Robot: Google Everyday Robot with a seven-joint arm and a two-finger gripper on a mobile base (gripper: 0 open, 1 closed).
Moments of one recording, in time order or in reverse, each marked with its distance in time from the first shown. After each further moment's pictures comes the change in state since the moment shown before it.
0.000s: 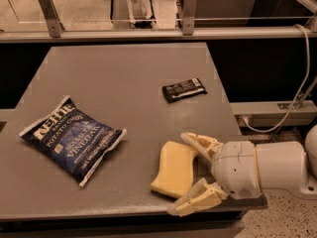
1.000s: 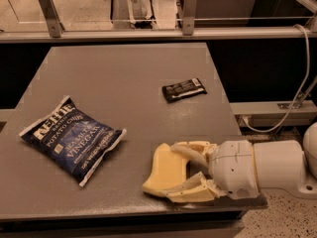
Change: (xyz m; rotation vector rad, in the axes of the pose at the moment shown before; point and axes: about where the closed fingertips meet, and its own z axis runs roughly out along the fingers) arm -0.005 0.003 0.003 -0.006 0.005 -0.013
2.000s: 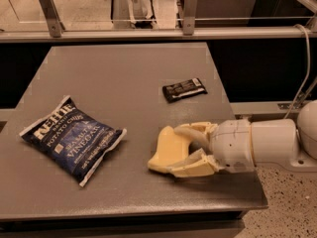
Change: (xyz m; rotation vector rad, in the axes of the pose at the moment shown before) arm -0.001 -0.052 -0.002 0.063 0.012 -0.020
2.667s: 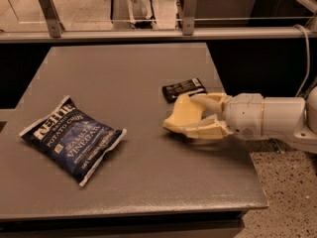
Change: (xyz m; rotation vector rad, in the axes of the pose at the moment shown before) arm -0.002 -0.092 -0.017 0.134 -0.108 0.006
